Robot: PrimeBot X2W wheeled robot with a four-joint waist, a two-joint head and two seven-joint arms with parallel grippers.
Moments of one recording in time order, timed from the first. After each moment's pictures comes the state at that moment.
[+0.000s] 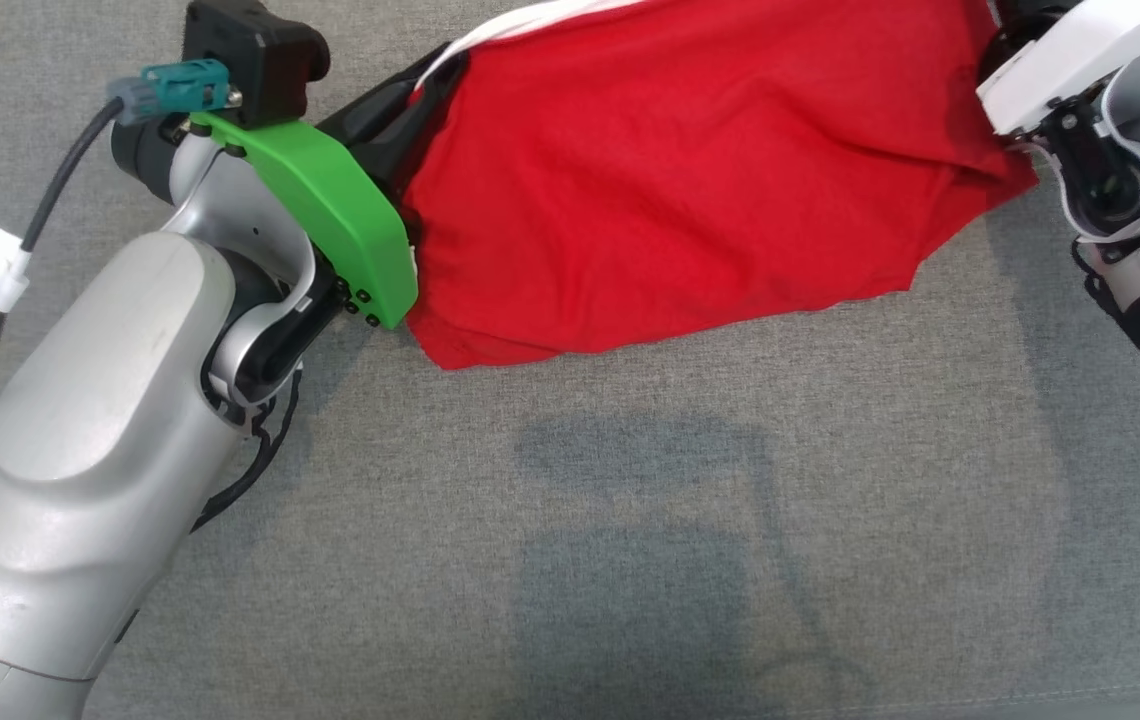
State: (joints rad) left arm -0.93 0.39 -0.71 0.24 -0.82 -0.12 0.18; right arm -1.08 -0.46 0.59 0.62 1.09 0.13 -0.08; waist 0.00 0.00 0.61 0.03
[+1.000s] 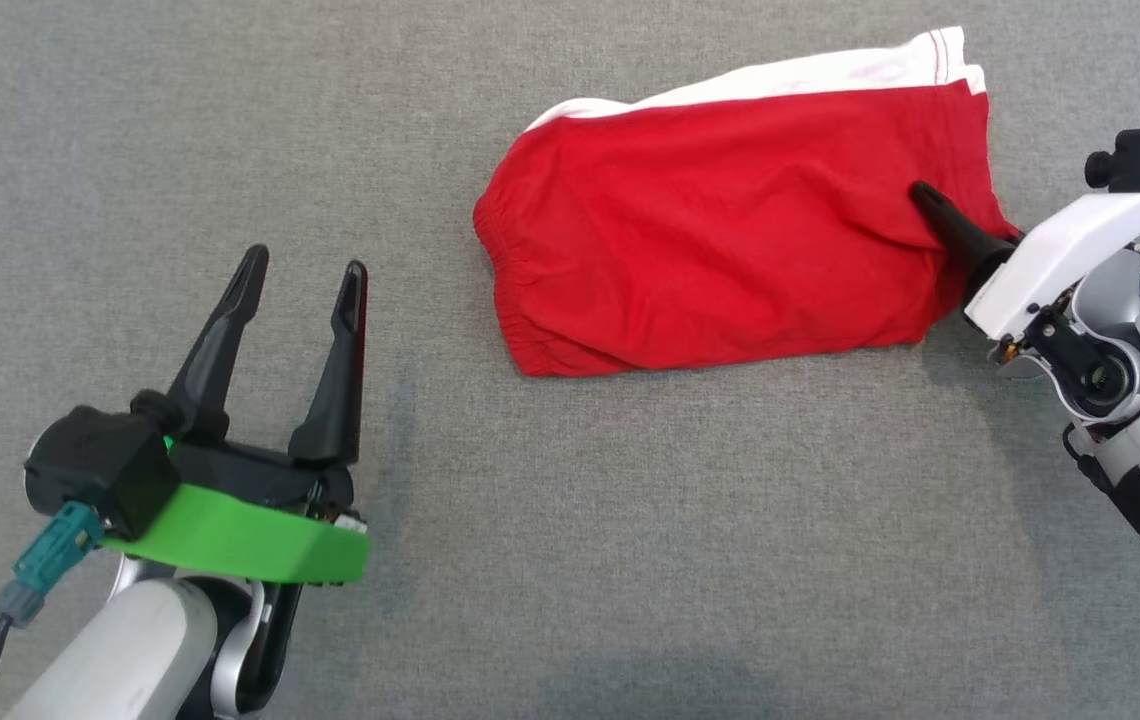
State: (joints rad) left arm -0.35 0.52 -0.58 -0.23 -0.72 0.26 -0.21; right arm -0.76 -0.47 0.50 0.59 1.14 0.13 0.14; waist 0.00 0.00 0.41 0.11
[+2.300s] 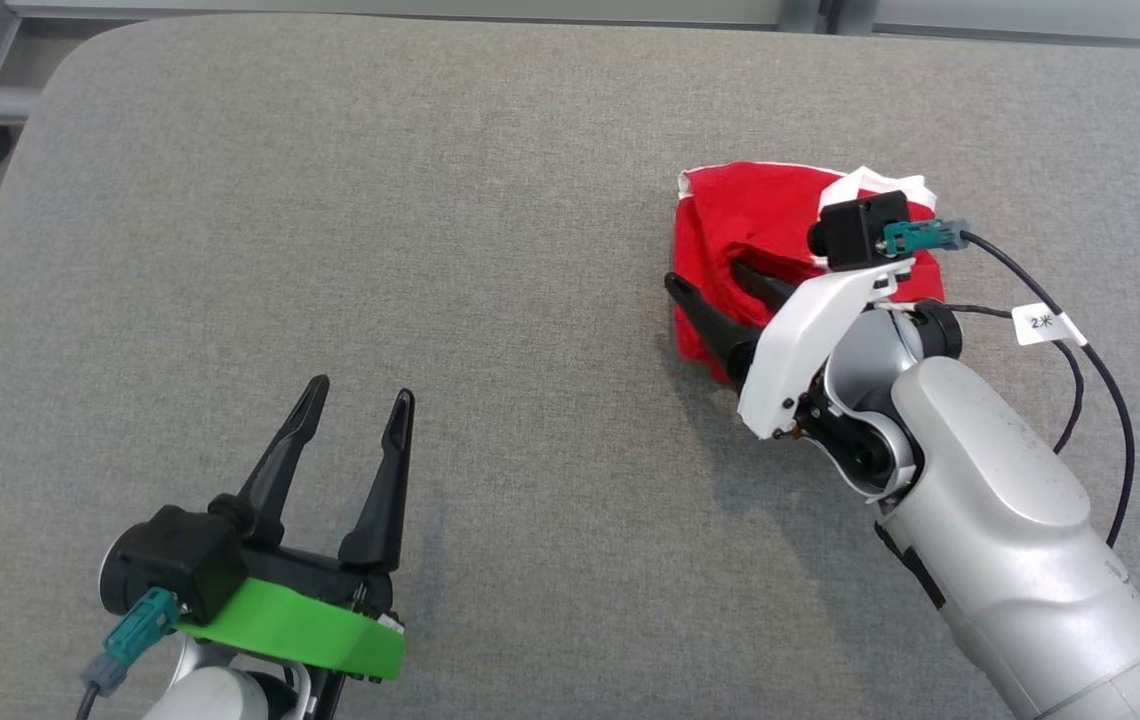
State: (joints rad) left arm -0.18 0.46 -0.60 -0.15 -0.67 0.20 -0.25; right arm -0.67 -0.16 0.45 0.49 0.67 0.13 0.26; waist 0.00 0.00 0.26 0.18
